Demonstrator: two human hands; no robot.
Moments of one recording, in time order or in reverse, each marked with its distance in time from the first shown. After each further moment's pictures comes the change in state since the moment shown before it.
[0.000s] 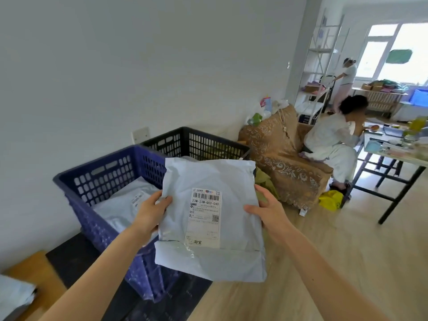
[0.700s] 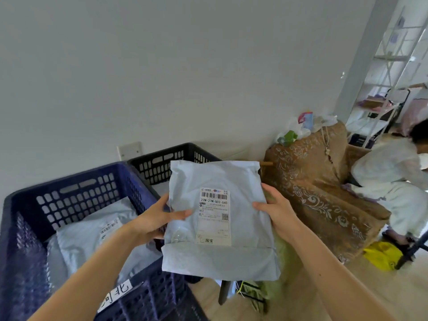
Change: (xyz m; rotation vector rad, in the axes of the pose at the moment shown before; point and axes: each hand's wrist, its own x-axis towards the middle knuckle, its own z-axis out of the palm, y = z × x) left_hand 0.183 0.044 0.128 0.057 -0.177 -0.101; right_hand 0.287 -0.054 -0.089 -0.048 -0.201 0.049
